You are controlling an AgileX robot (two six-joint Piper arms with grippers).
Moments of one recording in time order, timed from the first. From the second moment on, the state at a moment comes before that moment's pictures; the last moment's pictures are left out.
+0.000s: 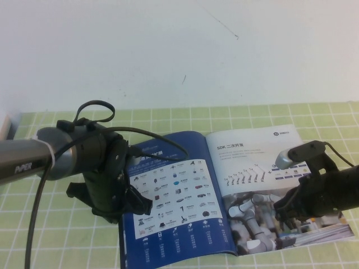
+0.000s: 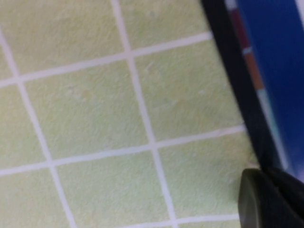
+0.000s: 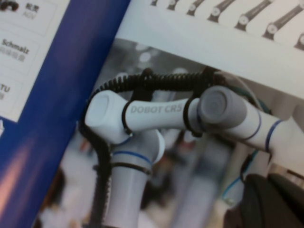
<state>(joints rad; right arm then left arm) 0.24 1.88 -0.82 1.17 0.41 -1.34 -0.52 1.88 -1.15 0.14 0.76 -0.37</state>
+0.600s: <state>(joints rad) 0.23 1.88 -0.82 1.20 0.43 -1.33 -0.52 1.88 -1.15 -0.34 0.65 -0.07</state>
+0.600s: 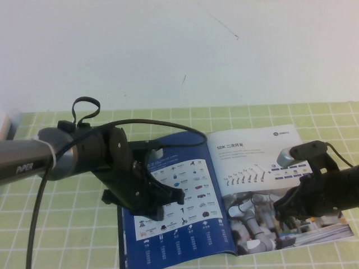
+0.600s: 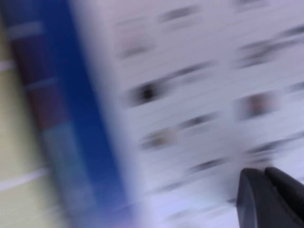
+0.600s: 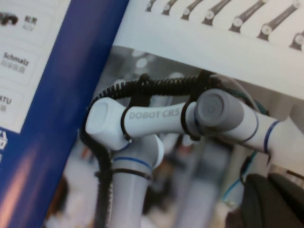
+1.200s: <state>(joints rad) 0.23 1.76 -0.81 1.02 0.38 -1.29 -0.51 1.79 -1.17 0.01 0.73 -0.19</state>
